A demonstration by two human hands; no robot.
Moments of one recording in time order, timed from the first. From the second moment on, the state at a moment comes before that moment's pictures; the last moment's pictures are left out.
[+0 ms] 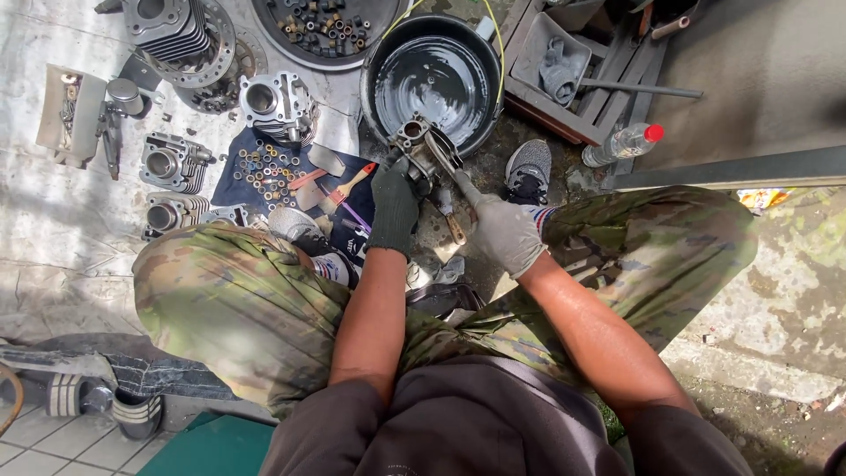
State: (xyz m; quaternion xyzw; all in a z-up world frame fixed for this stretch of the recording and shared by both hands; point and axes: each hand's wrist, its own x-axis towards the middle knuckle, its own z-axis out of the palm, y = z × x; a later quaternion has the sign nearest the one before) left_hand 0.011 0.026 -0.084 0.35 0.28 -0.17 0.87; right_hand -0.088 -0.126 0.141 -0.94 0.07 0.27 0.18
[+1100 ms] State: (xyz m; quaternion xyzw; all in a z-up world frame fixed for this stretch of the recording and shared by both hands) left_hand 0.013 0.024 -0.043 0.41 0.29 -0.20 0.84; right_hand -0.104 -0.154 0.144 -0.86 0.17 0.29 0.38
